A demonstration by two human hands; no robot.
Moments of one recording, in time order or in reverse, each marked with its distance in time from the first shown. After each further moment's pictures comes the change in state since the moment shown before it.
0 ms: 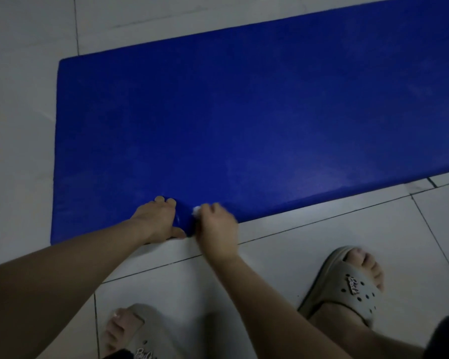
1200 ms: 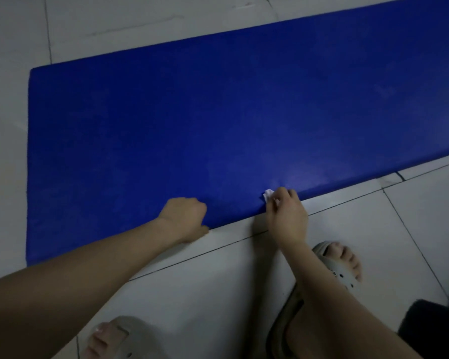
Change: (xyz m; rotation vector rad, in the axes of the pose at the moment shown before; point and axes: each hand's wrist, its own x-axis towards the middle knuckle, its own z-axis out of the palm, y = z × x) left_hand 0.002 0.091 -0.024 0.252 0.191 0.285; right_hand 0.013 0.148 -0.090 -0.042 0.149 0.385
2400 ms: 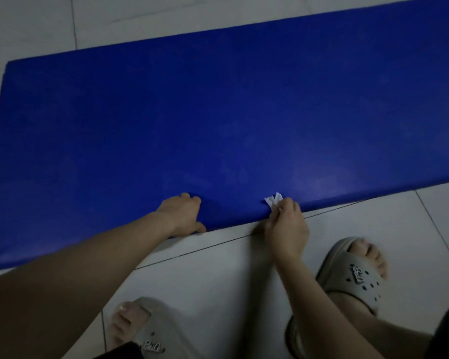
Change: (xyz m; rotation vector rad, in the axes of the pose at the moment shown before) left_hand -0.021 -0.046 0.029 -0.253 -0.177 -0.097; right_hand -0.053 -0.037 0.025 0.053 0.042 0.112
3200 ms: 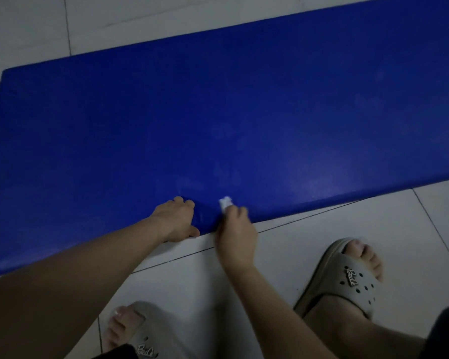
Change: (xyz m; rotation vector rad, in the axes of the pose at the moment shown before) left_hand 0.002 0.009 0.000 0.006 -0.053 -0.096; right_hand -0.047 -0.060 0.034 0.044 -0.180 -0.187
